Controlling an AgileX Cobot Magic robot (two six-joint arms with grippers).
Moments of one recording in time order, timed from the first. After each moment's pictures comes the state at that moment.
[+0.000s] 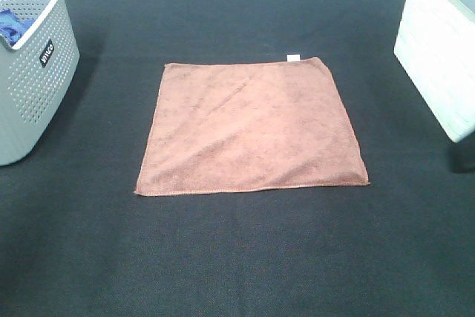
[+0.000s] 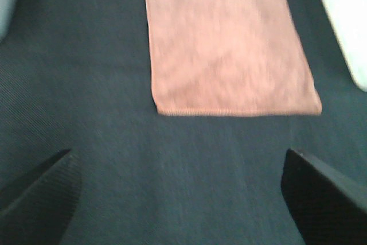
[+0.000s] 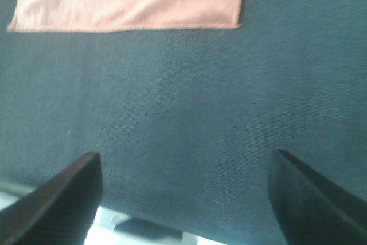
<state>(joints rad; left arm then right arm) 0.00 0.82 -0.48 -0.76 0.60 0.32 0.01 0.98 -0.69 0.46 0.92 -0.23</state>
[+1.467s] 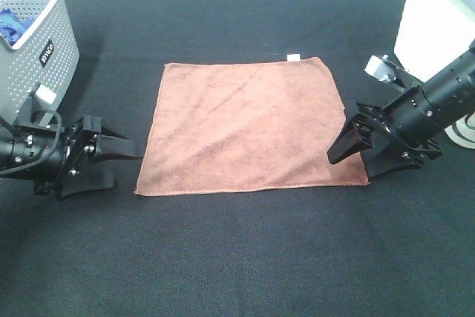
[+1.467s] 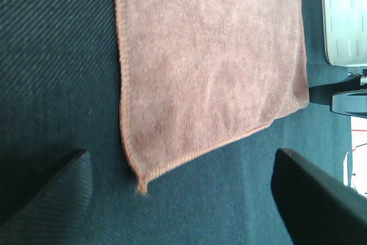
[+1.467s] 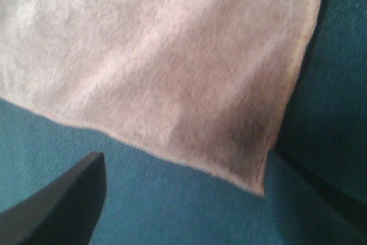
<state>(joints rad) 0.00 2.00 -0.73 -1.73 0.78 1.39 0.01 1.99 -1.04 0.84 0.73 -0.66</state>
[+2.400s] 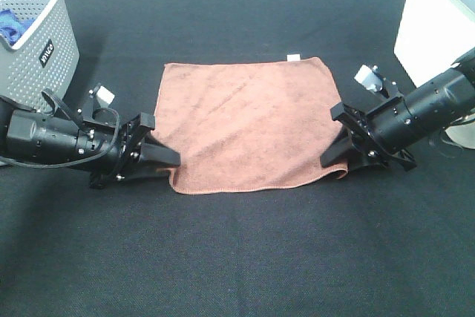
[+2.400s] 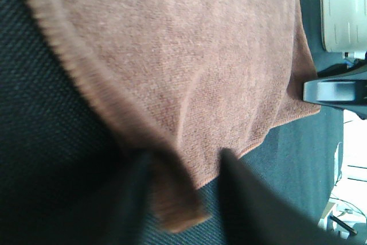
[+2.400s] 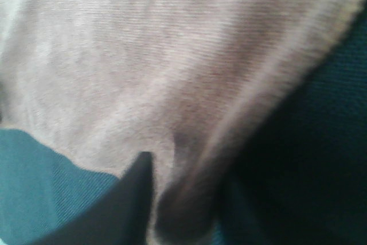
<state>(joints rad) -0.15 2.16 -0.92 -1.75 0.78 1.28 0.01 2.12 -1.07 1.04 0.74 -0.75</state>
